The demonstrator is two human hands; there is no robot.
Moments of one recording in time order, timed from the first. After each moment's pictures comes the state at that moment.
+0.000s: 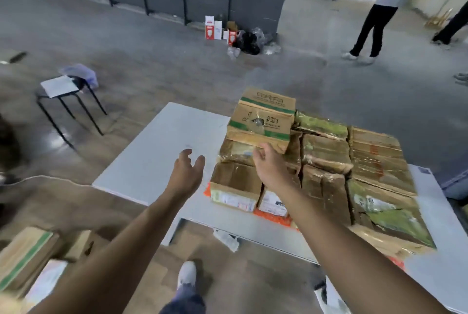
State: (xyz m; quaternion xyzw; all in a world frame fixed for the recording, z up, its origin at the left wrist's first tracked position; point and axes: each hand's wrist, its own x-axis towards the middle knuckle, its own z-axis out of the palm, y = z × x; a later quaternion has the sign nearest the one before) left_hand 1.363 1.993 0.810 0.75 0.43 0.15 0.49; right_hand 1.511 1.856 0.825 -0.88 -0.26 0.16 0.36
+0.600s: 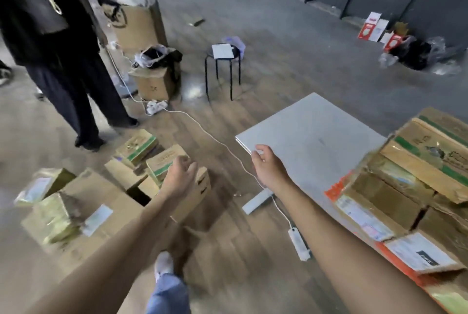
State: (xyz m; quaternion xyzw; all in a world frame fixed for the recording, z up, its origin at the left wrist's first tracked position) left_hand 1.051 2.055 0.776 0.56 0.68 0.23 0.42; right_hand 1.270 2.026 0.776 -0.74 -0.47 0.37 0.31
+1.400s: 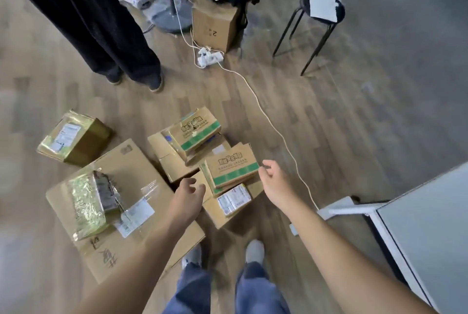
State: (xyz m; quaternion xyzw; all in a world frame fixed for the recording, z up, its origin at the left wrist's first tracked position) left_hand 0.801 2.298 0.604 0.34 0.76 0.17 0.53; right_hand 1.012 2.343 0.602 -0.75 -0.50 0.43 0.09
